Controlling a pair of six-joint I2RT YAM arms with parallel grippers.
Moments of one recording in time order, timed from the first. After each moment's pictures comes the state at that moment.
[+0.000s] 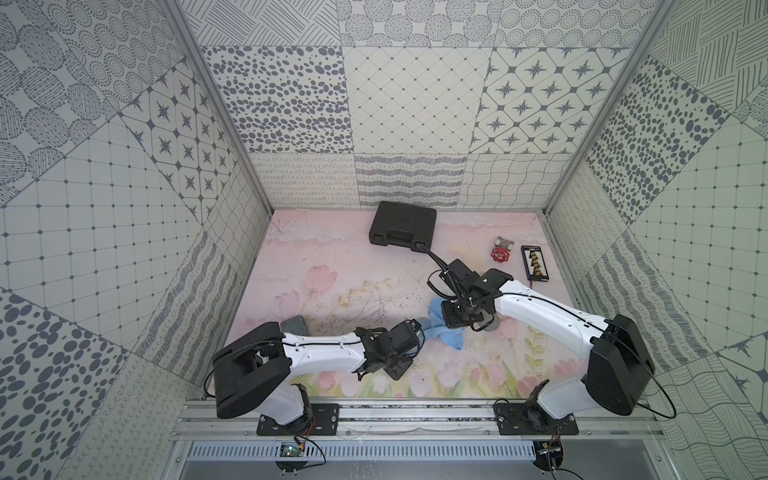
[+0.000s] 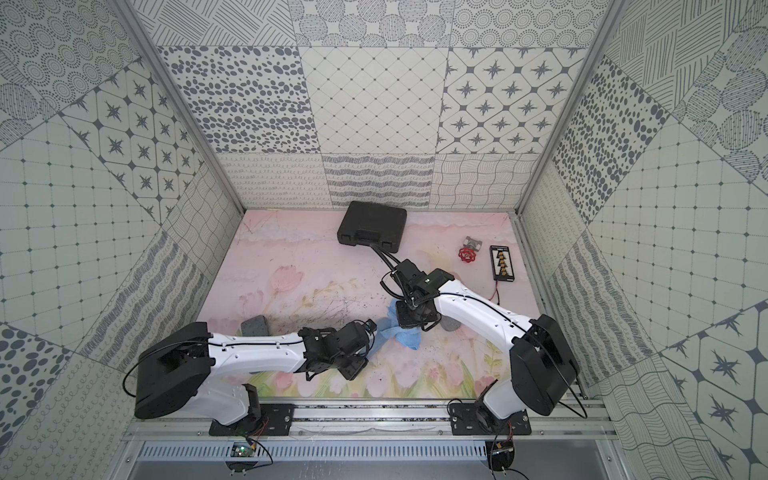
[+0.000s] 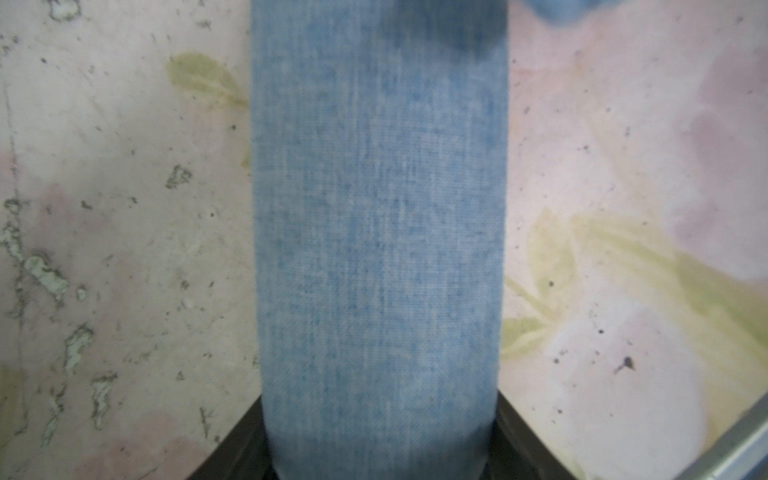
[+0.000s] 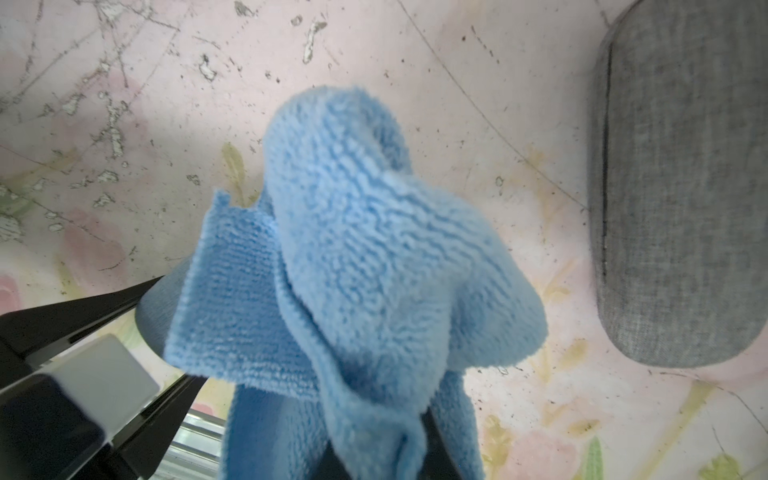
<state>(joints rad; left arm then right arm) -1.13 1.47 0.67 -0.36 -0.12 -0.30 0.72 1.48 1.11 -0.95 -0.04 0.52</state>
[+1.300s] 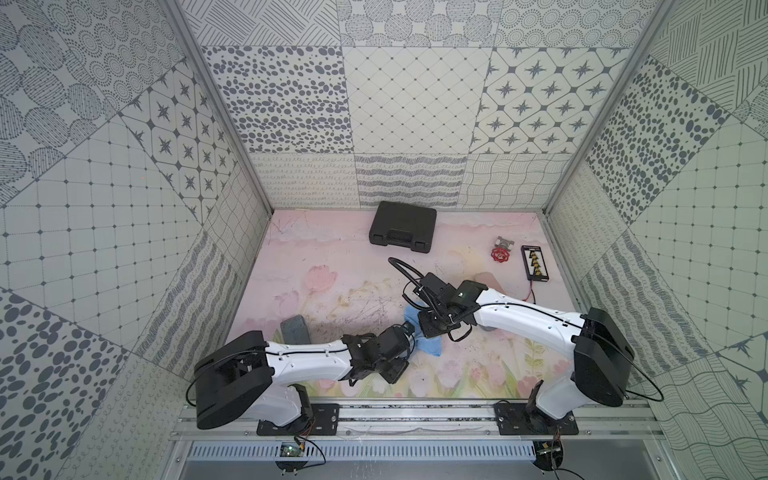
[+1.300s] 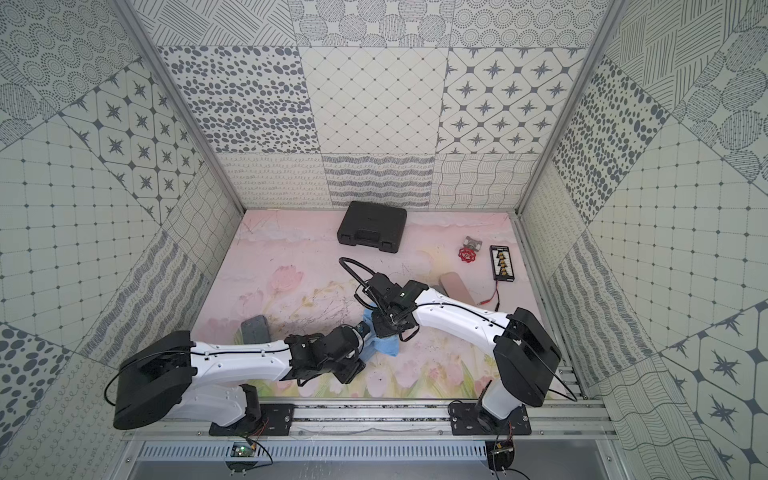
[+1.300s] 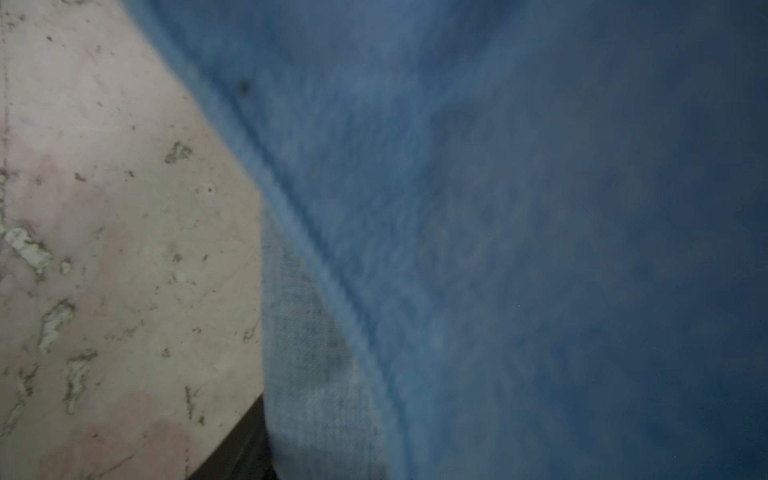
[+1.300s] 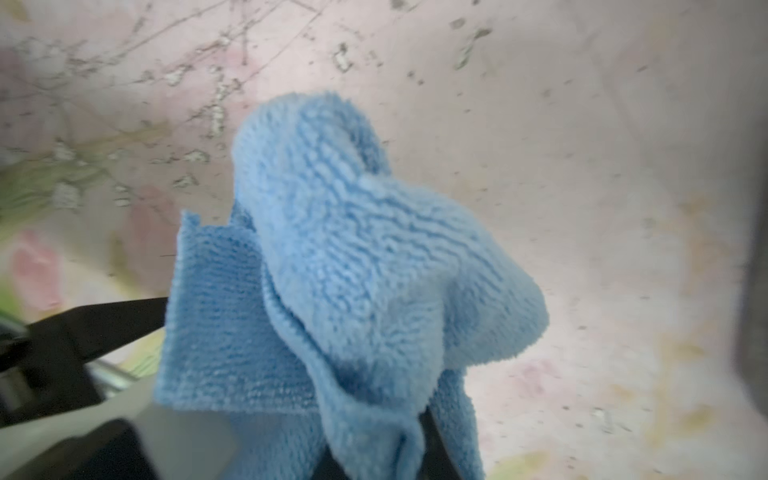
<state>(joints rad) -1.13 1.35 0.54 -0.25 -0.09 -0.32 0.91 1.58 1.11 -0.77 -0.07 0.62</state>
